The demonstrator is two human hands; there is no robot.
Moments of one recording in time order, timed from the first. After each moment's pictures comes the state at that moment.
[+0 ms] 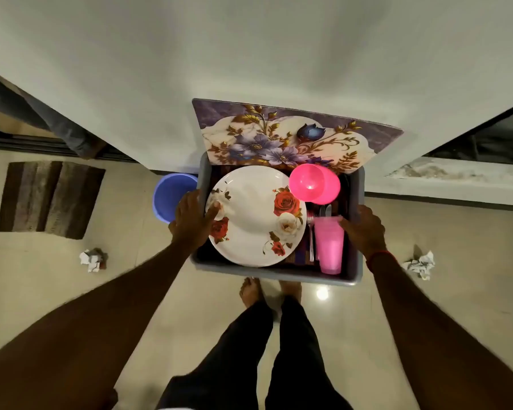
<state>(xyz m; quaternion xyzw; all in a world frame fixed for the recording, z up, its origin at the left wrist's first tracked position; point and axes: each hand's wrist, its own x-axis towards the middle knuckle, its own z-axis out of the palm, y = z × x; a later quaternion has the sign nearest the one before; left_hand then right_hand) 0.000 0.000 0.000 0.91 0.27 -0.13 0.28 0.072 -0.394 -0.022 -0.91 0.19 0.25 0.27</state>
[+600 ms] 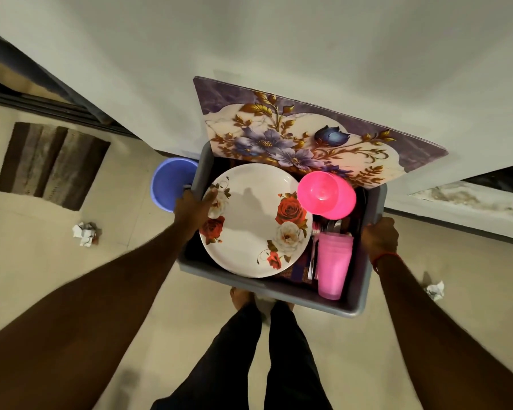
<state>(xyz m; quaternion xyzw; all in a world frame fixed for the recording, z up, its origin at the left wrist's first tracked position) 0.043 0.006 -0.076 0.79 0.47 -0.16 0.36 0.134 -0.390 -0.054 -0.88 0.32 0.24 0.27</state>
